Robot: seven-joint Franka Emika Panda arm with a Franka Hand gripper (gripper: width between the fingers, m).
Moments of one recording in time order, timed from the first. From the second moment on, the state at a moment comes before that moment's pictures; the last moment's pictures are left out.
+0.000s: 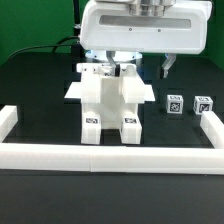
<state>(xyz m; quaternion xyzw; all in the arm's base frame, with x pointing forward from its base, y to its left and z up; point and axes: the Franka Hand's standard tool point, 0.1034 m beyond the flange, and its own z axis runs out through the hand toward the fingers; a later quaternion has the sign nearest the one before) 0.535 0.015 0.097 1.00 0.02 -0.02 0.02</state>
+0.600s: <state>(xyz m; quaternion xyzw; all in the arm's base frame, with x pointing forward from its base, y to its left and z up) 0.535 0.015 0.097 1.00 0.02 -0.02 0.02</state>
